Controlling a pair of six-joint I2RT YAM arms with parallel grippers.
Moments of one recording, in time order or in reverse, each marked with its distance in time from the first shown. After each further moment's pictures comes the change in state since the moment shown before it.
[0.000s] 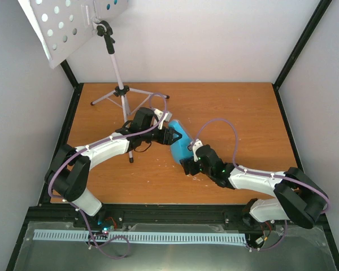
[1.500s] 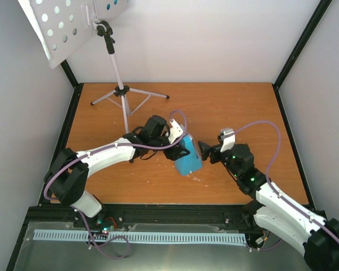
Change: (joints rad) left arm -0.144 -0.031 0.016 -0.107 -0.039 0.393; right arm -0.211 -0.462 -0.092 0.018 -0.046 -0.011
